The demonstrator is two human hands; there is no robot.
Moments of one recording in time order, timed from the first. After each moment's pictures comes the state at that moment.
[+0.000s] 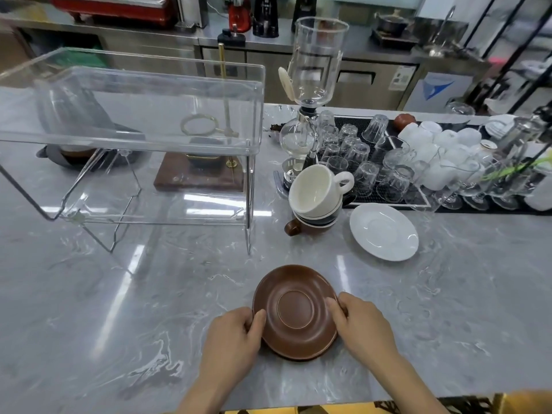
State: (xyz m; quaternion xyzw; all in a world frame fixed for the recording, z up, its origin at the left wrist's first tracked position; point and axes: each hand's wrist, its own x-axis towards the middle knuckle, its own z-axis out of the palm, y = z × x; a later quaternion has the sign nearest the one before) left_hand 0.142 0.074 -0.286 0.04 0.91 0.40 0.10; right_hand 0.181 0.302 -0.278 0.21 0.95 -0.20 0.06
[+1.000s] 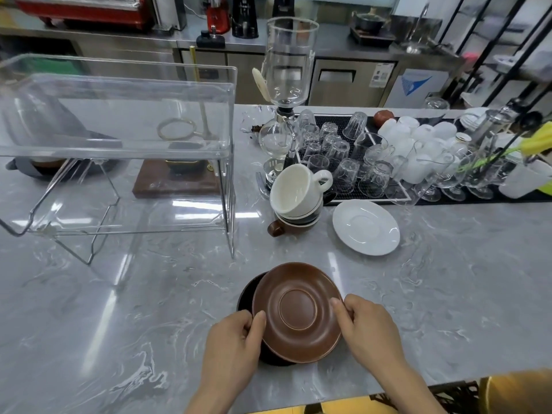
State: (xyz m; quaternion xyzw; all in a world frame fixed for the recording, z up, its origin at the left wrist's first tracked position) left_hand 0.153 0.092 -0.278 0.06 0.88 0.46 0.08; right_hand 0.205 0.319 -0.269 0.24 0.95 -0.22 -0.02
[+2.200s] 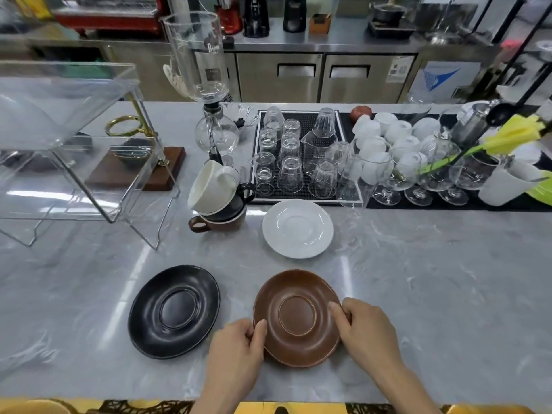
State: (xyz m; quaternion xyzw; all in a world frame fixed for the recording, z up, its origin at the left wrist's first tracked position) left_hand 0.218 0.288 -0.287 -0.02 0.93 0.36 0.07; right_hand 0.240 0.513 -0.288 0.20 0.95 -0.24 0.01
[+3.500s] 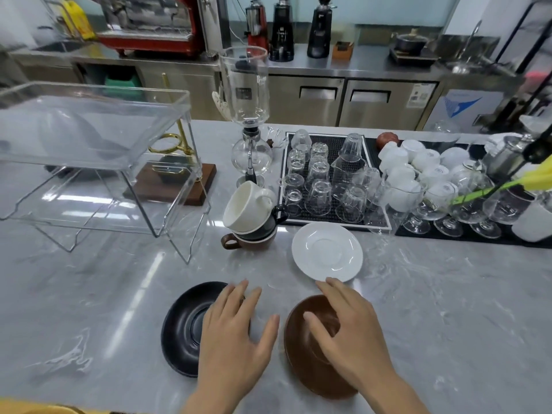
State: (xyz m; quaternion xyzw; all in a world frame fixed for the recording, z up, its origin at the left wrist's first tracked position) left_hand 0.185 0.241 -0.252 0.06 0.96 0.28 -0.07; right_hand 0.203 0.442 -0.234 0.05 0.96 -0.26 -0.07
